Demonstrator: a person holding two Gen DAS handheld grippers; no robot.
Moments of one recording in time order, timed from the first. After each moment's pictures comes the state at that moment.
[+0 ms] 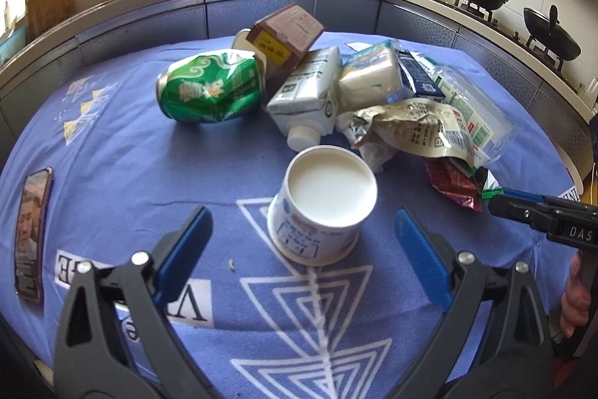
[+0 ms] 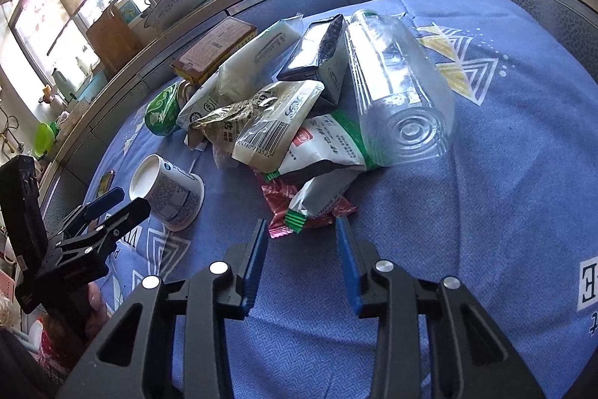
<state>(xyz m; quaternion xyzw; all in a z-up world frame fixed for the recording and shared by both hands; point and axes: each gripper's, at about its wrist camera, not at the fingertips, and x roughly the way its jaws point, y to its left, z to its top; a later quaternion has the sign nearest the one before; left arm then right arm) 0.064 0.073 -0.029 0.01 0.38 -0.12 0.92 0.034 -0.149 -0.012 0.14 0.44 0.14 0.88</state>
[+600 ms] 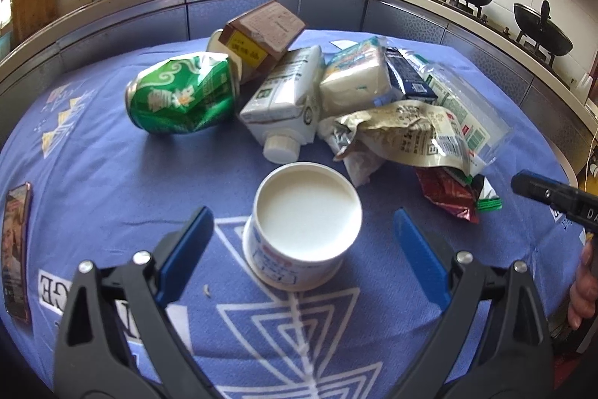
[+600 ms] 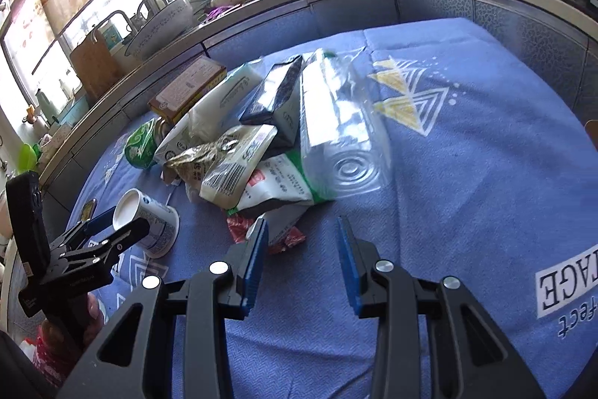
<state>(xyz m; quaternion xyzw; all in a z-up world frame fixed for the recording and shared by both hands) 0.083 0.055 -0.036 0.01 0.38 -0.15 0.91 0.024 -0.181 0.008 0.13 0.39 0.07 0.91</state>
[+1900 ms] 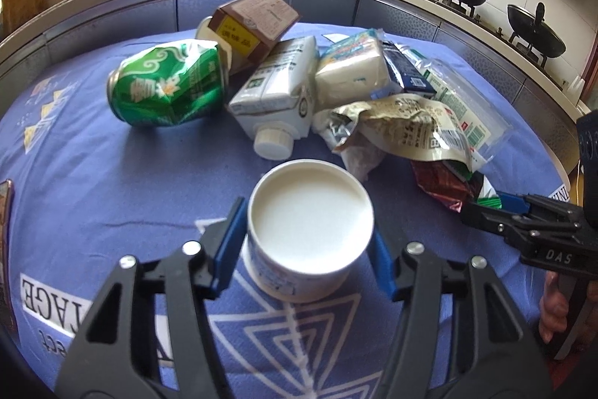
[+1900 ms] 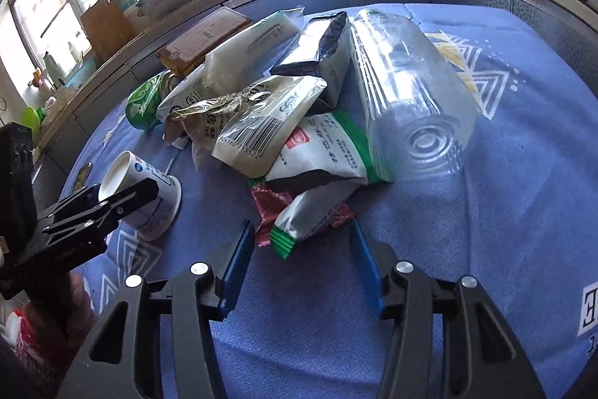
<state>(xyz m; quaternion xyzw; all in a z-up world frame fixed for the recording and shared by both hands) 0.091 0.056 -0.047 -0.01 0.39 -0.17 0.91 0.051 -0.129 -0.025 0.08 0.43 0.12 0.89</state>
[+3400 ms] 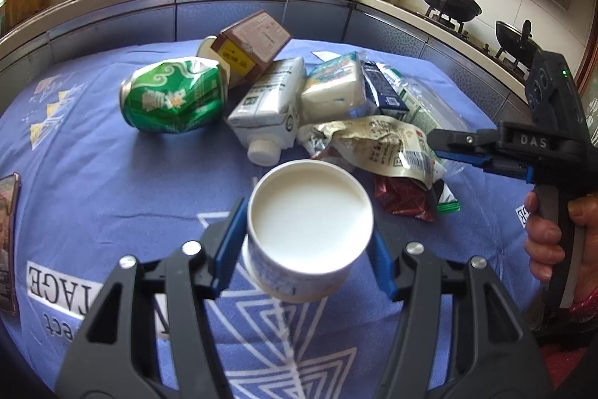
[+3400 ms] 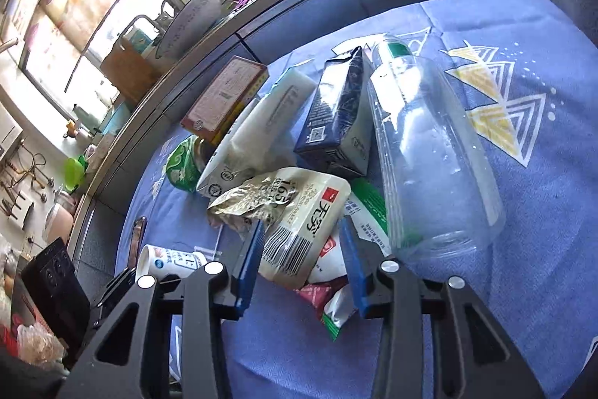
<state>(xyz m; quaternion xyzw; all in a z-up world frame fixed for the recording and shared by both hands) 0.068 0.062 -0.025 -0.03 0.37 -0.19 0.91 0.107 -0.157 0.007 0.21 0.43 0.17 0.86</state>
